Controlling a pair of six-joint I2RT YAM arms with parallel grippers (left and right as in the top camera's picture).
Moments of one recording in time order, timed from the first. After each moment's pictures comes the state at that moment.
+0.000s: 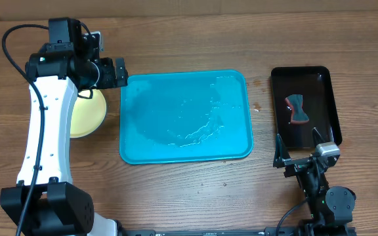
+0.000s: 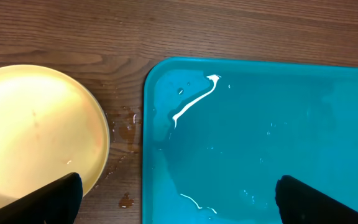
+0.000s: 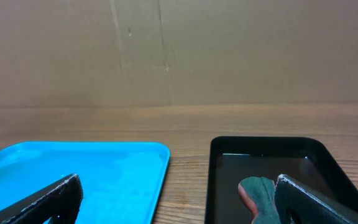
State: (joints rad) left arm 0.08 1.69 1.64 -1.06 0.17 -0.07; right arm 0.05 0.01 0.02 -0.02 -0.15 0.10
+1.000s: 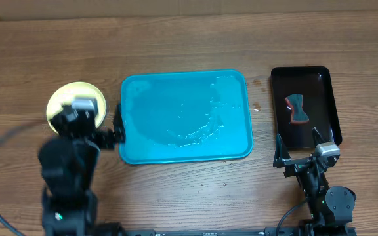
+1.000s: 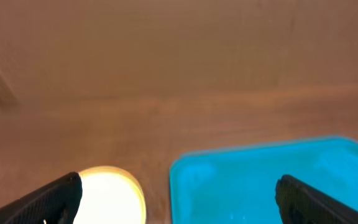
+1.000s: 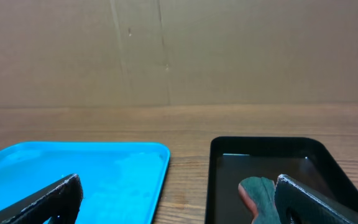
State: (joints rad) left arm 0.08 0.63 0.63 -0.23 0.12 0.07; right arm 0.05 0.01 0.02 -0.02 -0.15 0.10
